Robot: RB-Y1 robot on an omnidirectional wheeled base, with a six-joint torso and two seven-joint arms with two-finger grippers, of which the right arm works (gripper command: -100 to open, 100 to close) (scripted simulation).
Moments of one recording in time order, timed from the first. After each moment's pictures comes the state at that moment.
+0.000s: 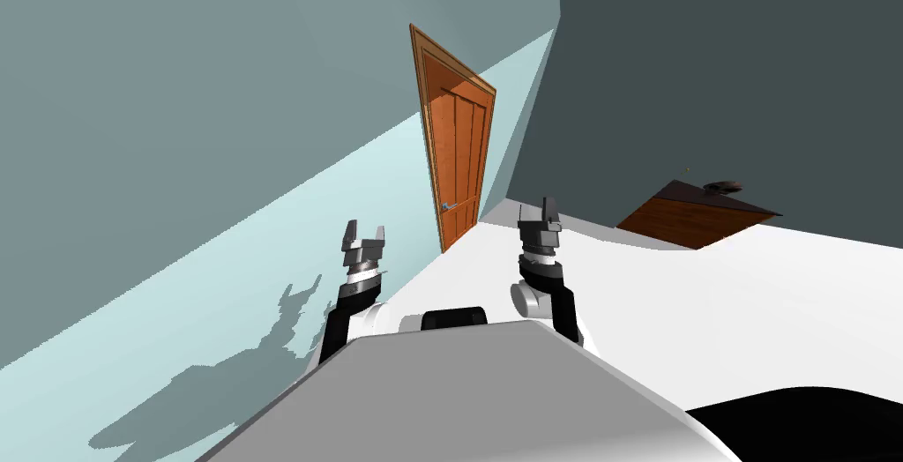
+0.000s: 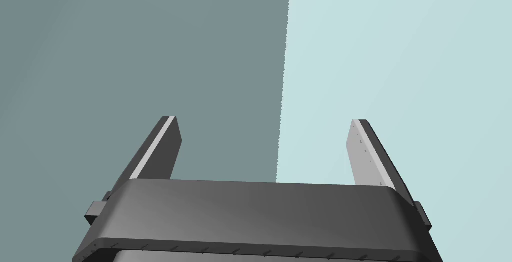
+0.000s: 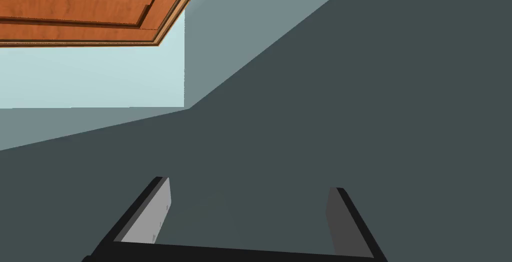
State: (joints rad) arm 0.47 0.01 0.05 -2.33 -0.08 -0.55 0.16
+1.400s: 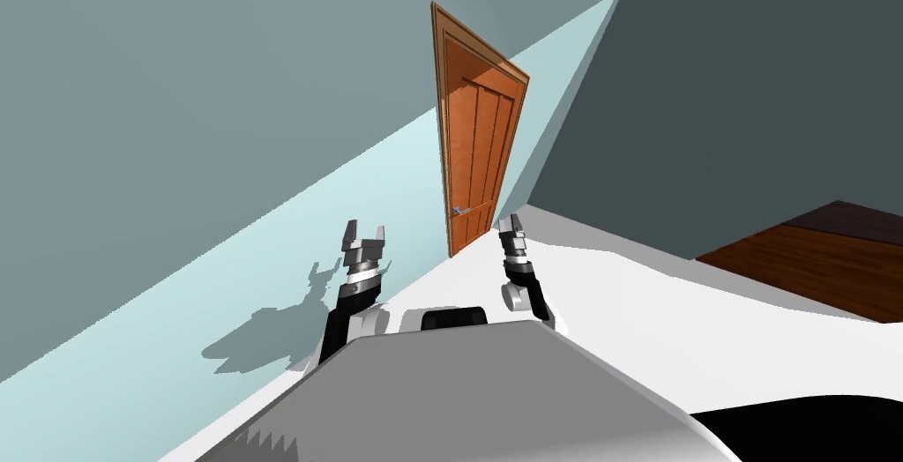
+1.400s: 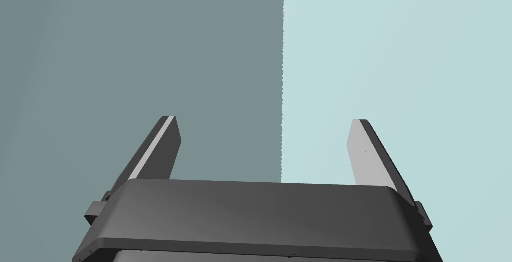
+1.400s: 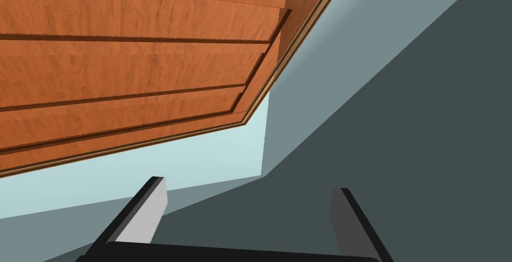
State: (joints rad) arm 0.37 -0.08 0.08 -1.97 -0.10 -0.62 0.08
